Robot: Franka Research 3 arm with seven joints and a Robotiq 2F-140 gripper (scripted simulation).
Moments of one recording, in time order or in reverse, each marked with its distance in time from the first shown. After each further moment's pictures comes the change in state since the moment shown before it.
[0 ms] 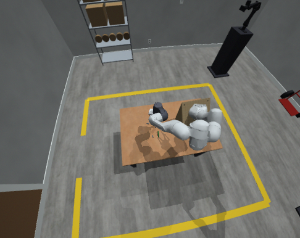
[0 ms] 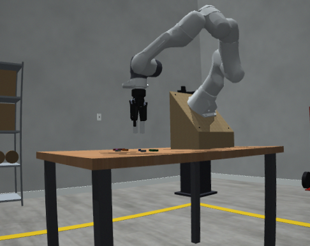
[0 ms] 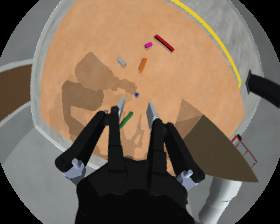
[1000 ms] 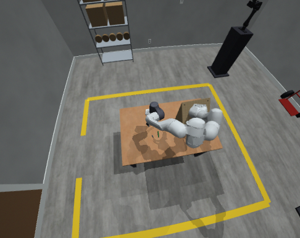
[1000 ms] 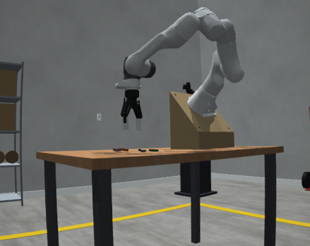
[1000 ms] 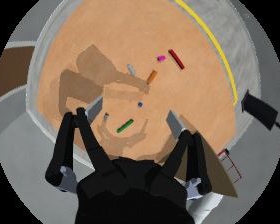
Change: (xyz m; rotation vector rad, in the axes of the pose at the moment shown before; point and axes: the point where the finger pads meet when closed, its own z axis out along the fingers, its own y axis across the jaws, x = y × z) arm 0.025 -0.023 0.005 -0.006 -0.004 -0.177
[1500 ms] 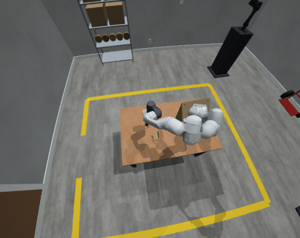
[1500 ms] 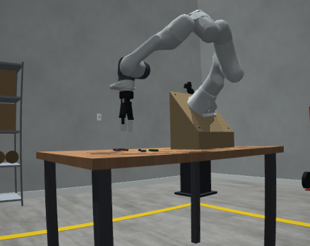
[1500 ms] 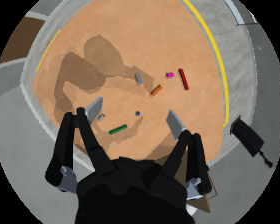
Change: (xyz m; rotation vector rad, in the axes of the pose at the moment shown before) arm 0.025 -0.013 0.006 0.000 -0.008 -0.250
